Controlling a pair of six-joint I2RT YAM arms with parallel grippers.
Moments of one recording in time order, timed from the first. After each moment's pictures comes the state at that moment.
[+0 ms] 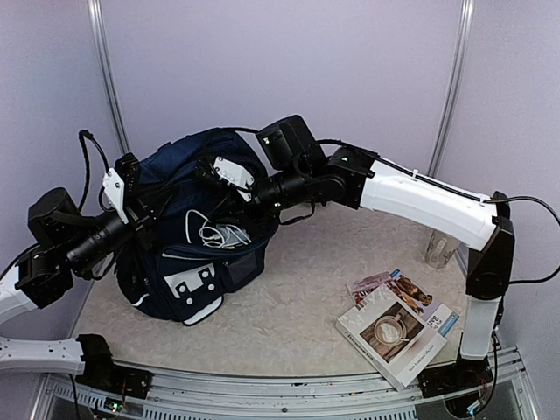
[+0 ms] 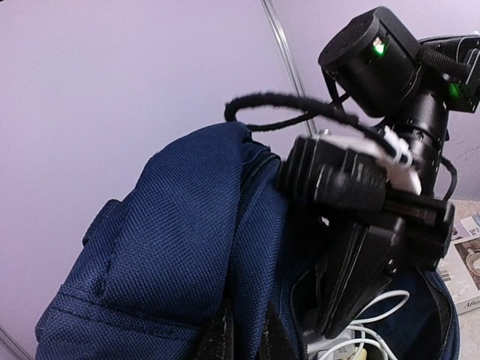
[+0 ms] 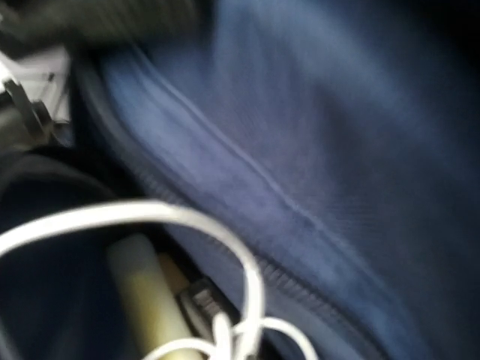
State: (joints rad) left arm -0.90 0.69 0.76 0.06 -0.18 0.35; right arm 1.08 1.94 2.01 -0.56 -0.35 -0.35
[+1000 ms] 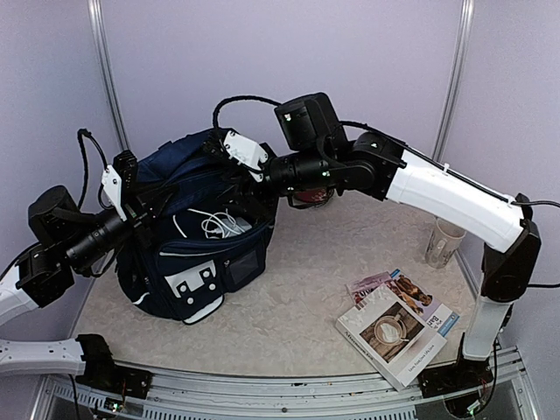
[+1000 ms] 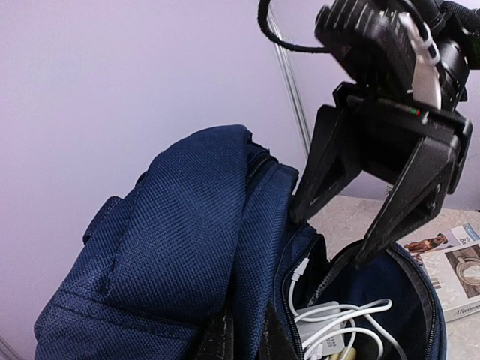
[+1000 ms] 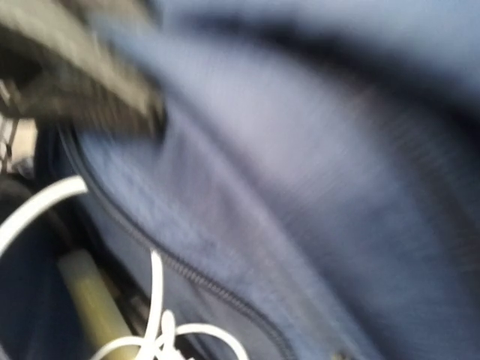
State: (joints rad) left arm -0.86 0.69 0.76 0.07 -0.11 0.30; right arm 1.09 1.85 2.02 -0.56 -0.16 -0.41
